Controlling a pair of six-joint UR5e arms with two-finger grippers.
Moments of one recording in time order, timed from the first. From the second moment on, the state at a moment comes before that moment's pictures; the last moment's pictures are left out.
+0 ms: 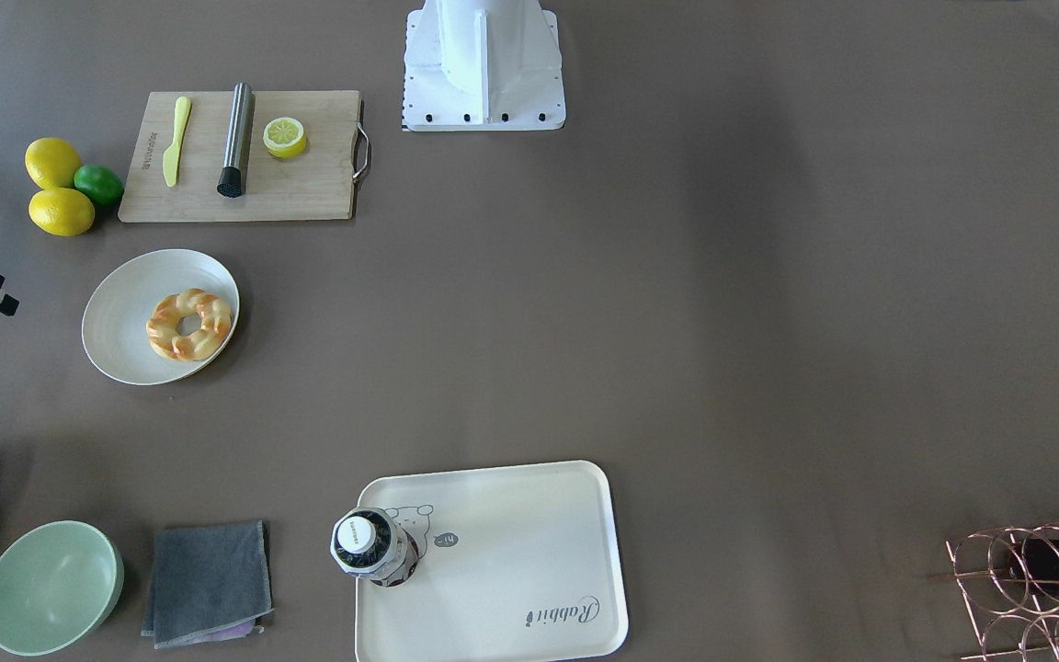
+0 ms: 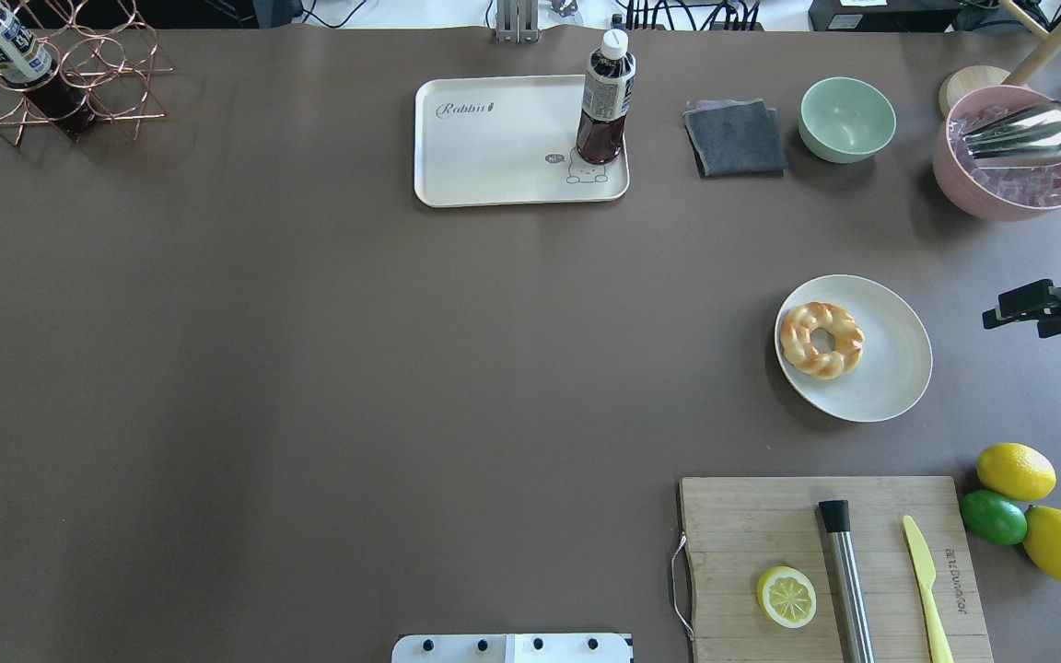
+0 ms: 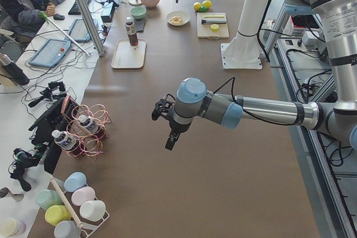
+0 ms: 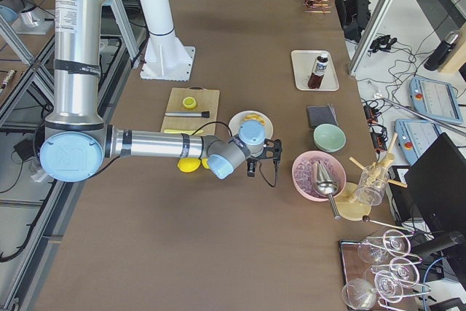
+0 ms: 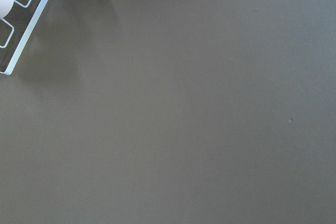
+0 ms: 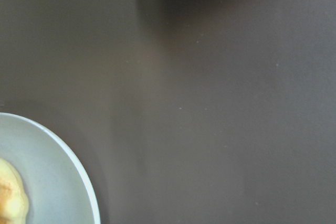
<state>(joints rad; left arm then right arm) -1.50 -1.26 -1.97 -1.85 -2.29 0.05 1.11 -1.65 1.52 -0.77 2.36 0.86</state>
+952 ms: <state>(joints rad) -1.50 -1.27 -1.96 -1.85 -2.27 0.05 0.92 -1.60 1.51 -0.64 2.21 1.10</state>
